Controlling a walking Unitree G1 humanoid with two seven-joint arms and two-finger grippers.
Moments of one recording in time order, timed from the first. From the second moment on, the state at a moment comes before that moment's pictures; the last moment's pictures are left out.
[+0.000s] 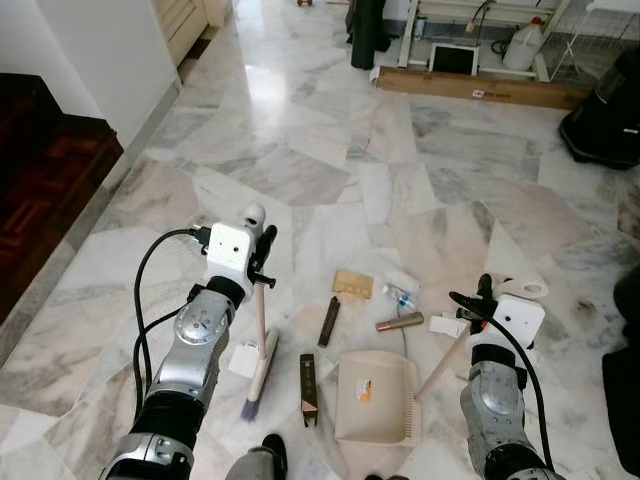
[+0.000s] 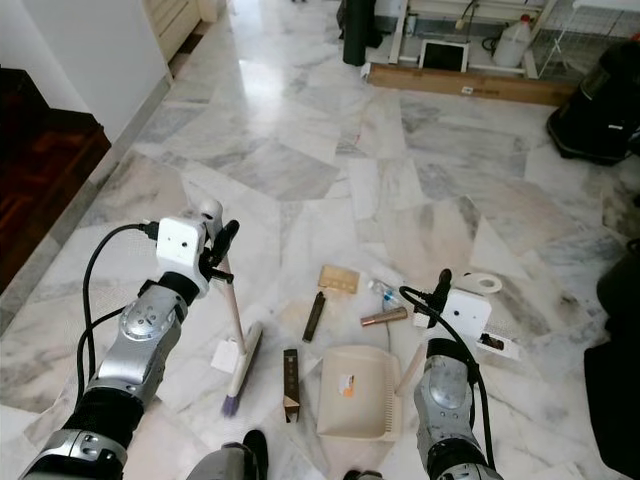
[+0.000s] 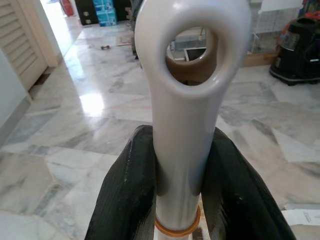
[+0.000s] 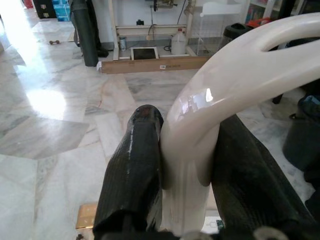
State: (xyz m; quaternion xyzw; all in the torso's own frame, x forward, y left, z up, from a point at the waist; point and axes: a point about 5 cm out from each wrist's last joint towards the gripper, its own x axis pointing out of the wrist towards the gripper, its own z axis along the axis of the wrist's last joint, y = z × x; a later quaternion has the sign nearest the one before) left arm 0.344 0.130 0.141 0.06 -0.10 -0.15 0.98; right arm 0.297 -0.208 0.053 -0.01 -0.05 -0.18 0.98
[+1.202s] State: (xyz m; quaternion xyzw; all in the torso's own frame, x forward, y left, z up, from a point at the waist) left arm 0.360 0.133 0.146 -0.15 -0.04 -0.11 0.98; right arm 0.300 -0.212 0.054 -0.01 -0.04 -0.18 0.98
